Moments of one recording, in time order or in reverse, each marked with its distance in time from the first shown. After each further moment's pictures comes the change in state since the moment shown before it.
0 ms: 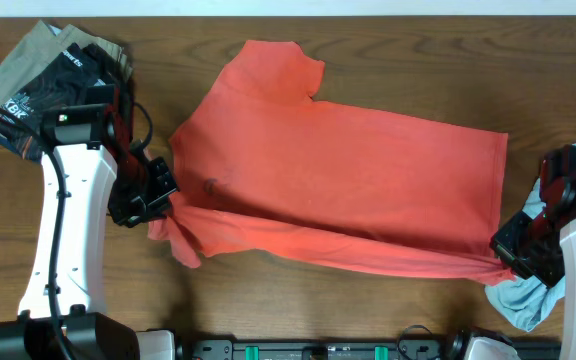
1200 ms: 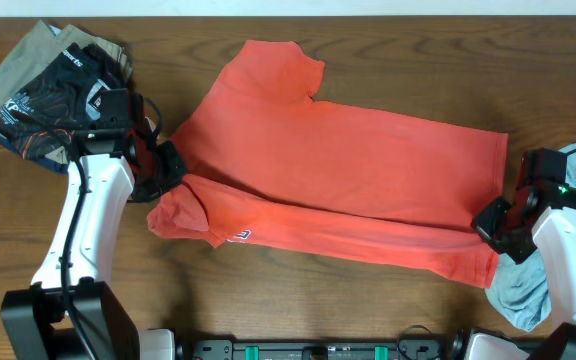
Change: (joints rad) left arm -0.001 0.032 -0.247 0.600 -0.001 -0.012; right arm 0.000 0.118 -0.266 0.588 -0.061 -0.006
